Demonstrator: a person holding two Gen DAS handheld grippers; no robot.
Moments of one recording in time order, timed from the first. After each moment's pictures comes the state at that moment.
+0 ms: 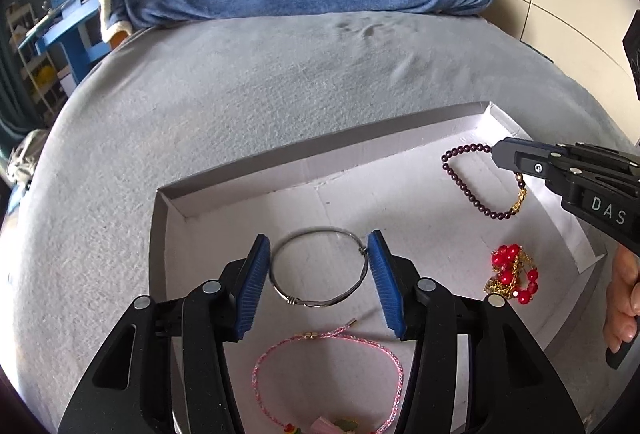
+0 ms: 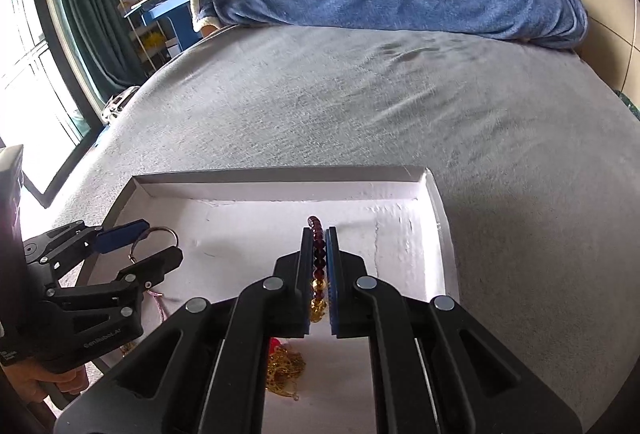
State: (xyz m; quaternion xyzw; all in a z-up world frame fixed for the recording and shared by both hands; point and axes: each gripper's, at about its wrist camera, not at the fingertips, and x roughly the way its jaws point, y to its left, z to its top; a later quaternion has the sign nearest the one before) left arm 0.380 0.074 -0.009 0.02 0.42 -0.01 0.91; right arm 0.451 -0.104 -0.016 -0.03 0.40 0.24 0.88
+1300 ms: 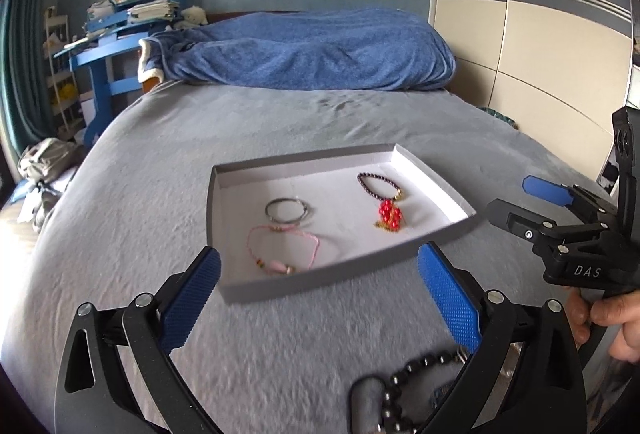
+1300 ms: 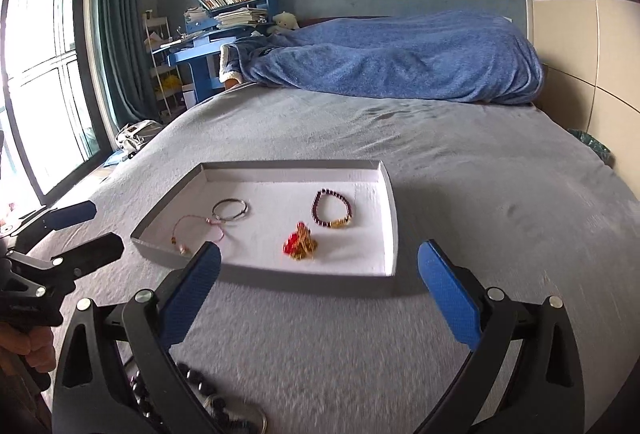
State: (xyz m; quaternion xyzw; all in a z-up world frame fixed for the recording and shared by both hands) left arm 0.193 0.050 0.048 -0.03 0.29 -0.02 0.96; right arm 0.276 -0.175 0.024 -0.03 0.27 0.24 0.93
